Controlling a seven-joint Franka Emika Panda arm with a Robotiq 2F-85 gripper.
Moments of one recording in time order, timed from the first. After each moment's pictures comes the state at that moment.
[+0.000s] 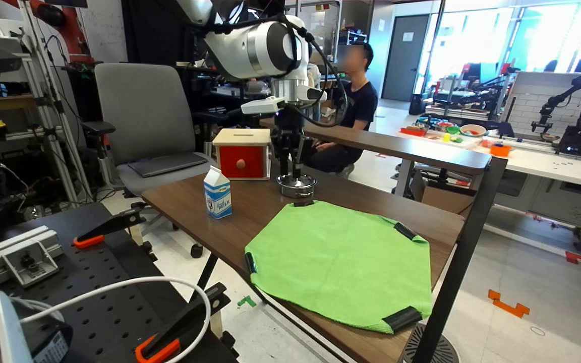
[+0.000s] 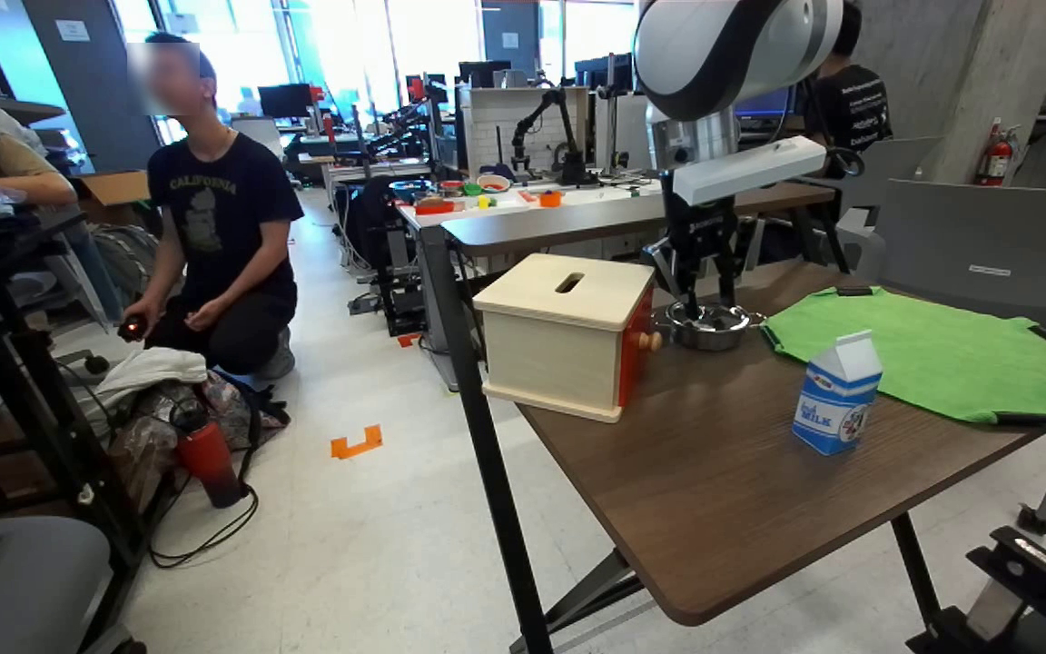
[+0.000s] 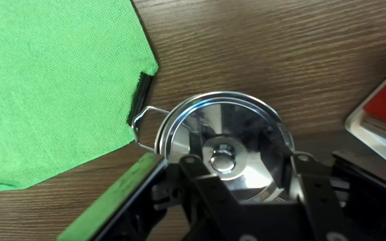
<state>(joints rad) 0.23 0.94 -0.08 -1.33 -0.14 2.12 0.37</state>
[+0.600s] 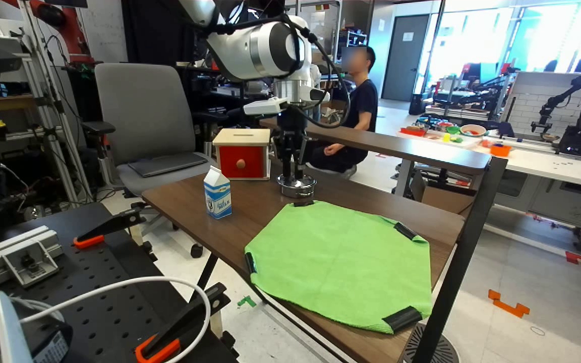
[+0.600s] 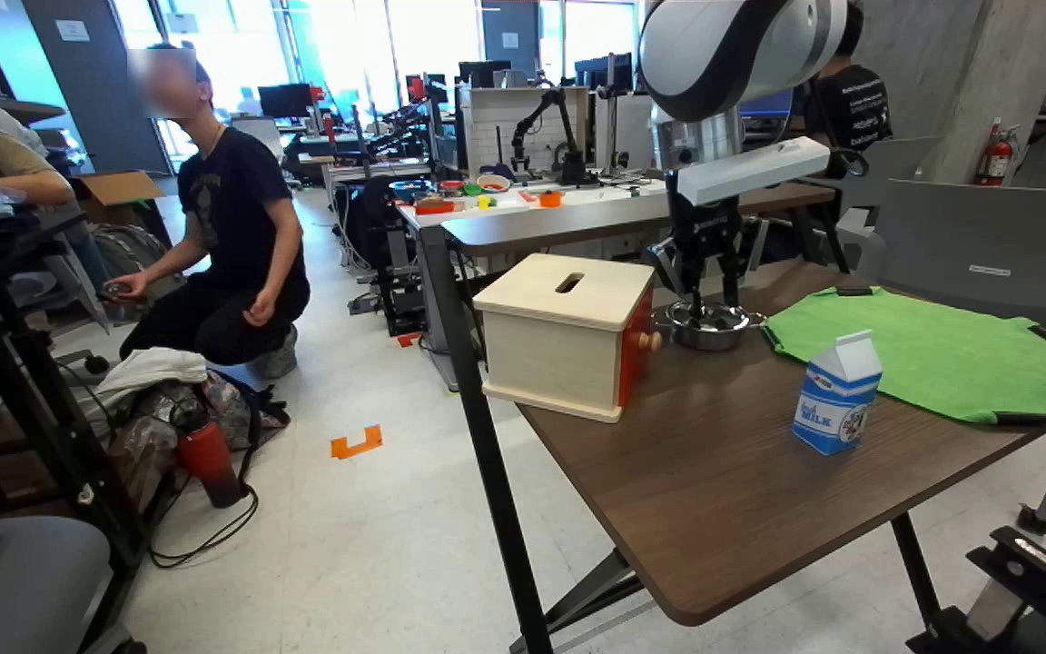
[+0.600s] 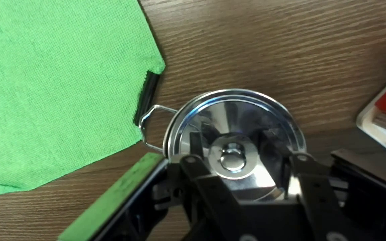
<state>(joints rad) 0.22 0.94 -0.08 -1.32 -0.13 2.12 0.37</state>
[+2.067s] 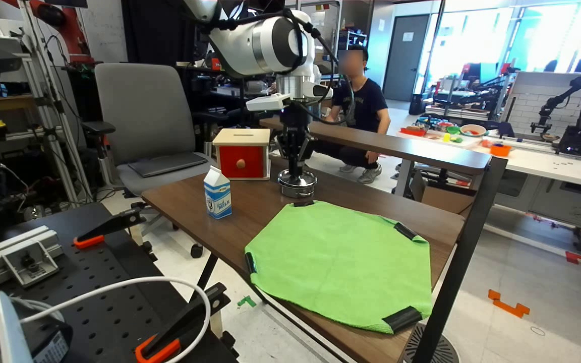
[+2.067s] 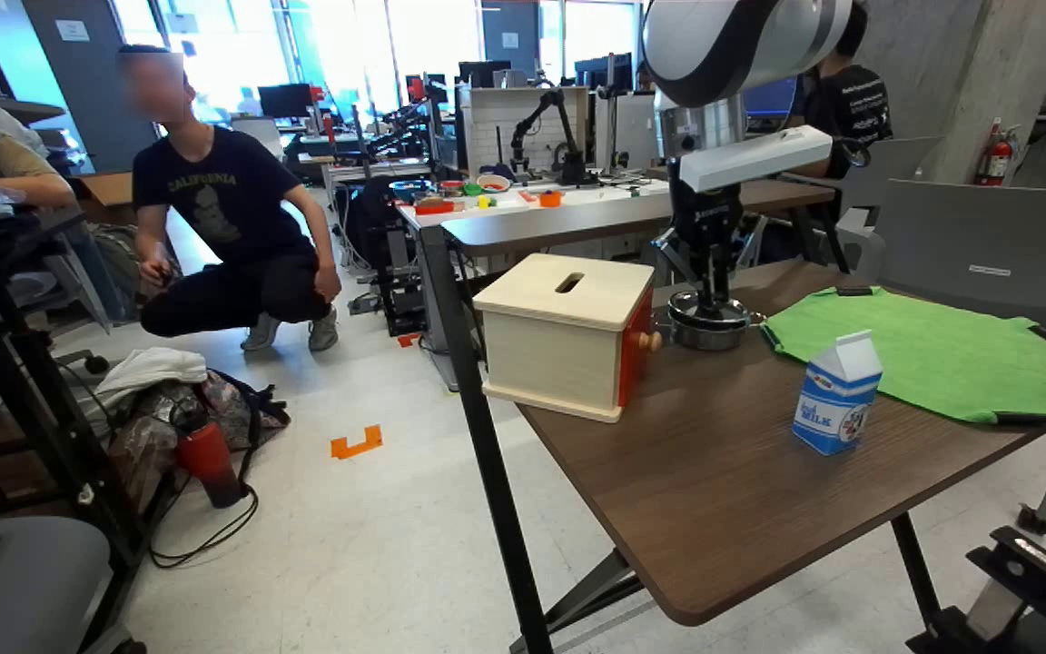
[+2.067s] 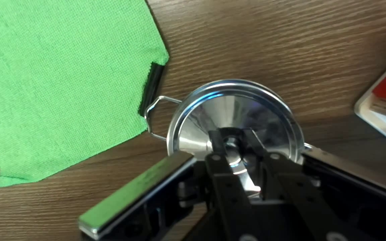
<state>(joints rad) 0.21 0.93 -0.07 -1.32 -0.13 2.12 0.36</state>
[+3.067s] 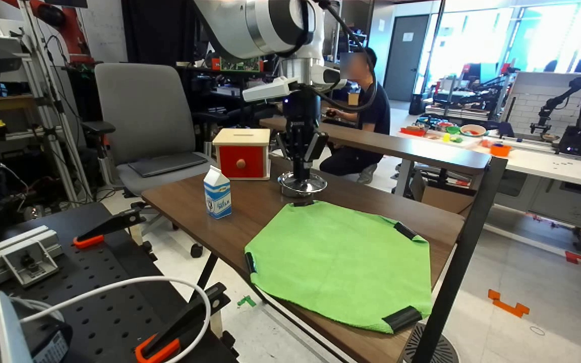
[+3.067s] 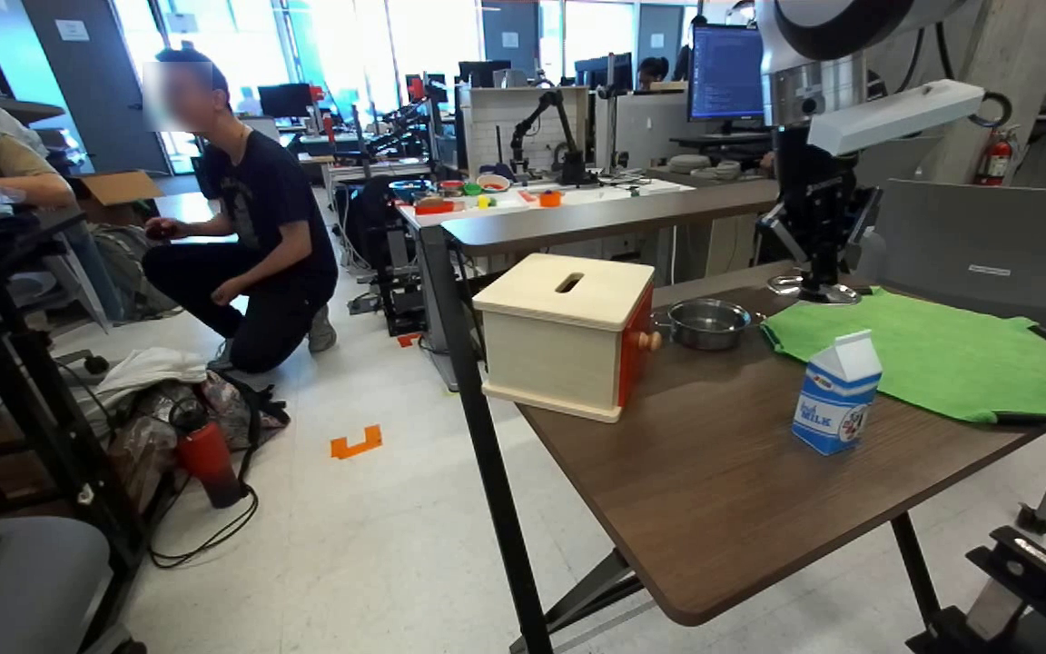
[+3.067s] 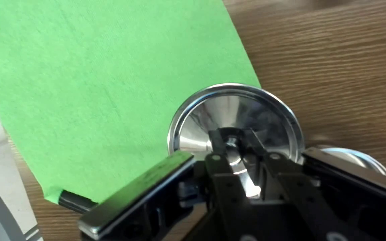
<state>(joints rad) 0.15 0.66 -0.11 -1.72 -0.18 2.24 0.29</state>
